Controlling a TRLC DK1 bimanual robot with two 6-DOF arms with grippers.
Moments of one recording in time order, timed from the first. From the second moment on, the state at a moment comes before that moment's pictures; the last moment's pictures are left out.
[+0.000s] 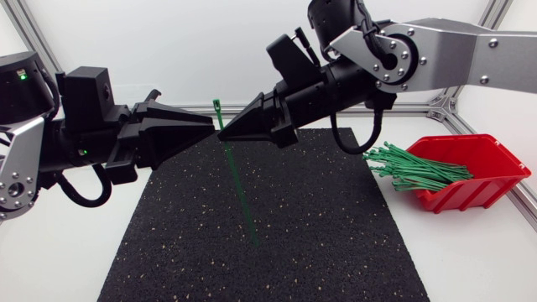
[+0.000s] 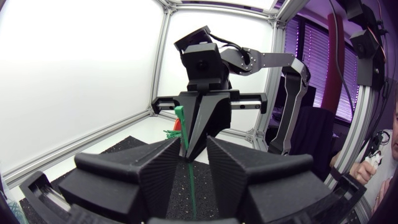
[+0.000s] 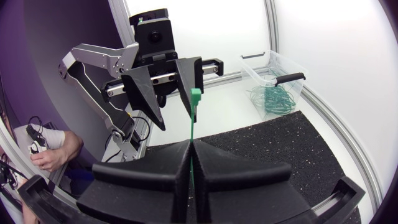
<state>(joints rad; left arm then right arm) -0.22 1.20 0.69 0.39 1.08 -0.06 0.57 1.65 1.35 -0.43 -0.94 -0.33</state>
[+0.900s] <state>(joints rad) -0.18 1.28 0.71 0.55 1.17 -0.27 0.59 1.66 1.35 -0.43 -0.97 -0.28</state>
